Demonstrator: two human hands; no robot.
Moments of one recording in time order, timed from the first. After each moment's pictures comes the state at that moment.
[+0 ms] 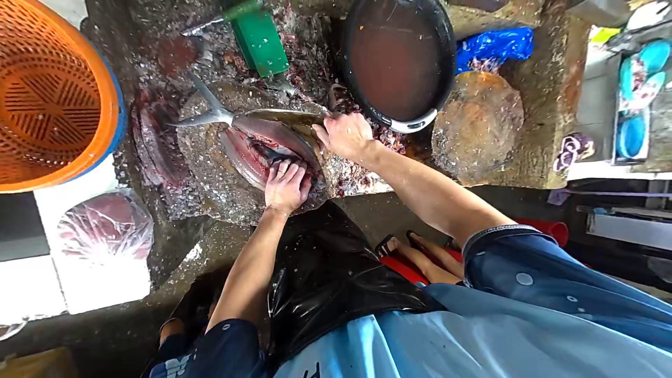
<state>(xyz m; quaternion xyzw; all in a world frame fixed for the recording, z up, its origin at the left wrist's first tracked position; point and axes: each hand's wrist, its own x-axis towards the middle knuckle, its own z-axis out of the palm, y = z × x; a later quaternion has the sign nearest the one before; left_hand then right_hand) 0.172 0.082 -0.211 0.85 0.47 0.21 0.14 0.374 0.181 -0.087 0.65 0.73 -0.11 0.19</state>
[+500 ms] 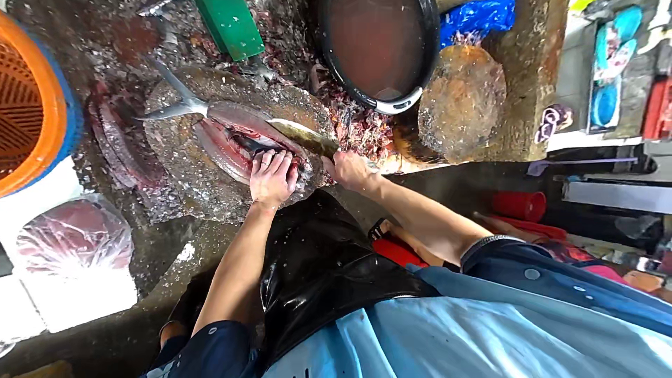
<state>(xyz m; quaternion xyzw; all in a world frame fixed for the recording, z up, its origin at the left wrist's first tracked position) 0.174 0.080 -0.217 0.84 0.48 0.21 0.14 0.403 0.067 -0.111 0.73 0.59 -0.30 0.19</state>
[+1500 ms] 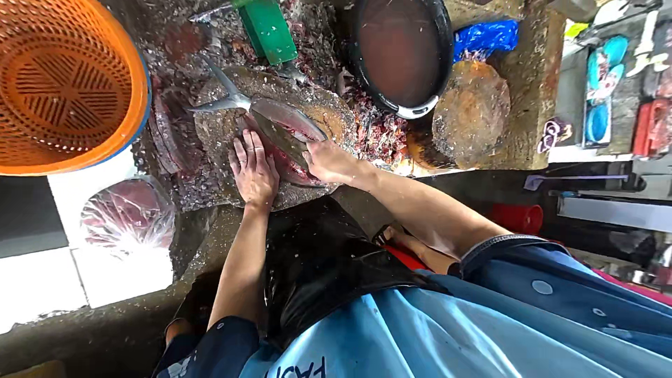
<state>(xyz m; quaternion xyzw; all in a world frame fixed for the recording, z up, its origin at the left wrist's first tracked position) 0.077 0.100 -0.209 0.74 0.65 0.13 0.13 0.251 0.127 -0.053 0.65 0.64 -0.34 0.21</state>
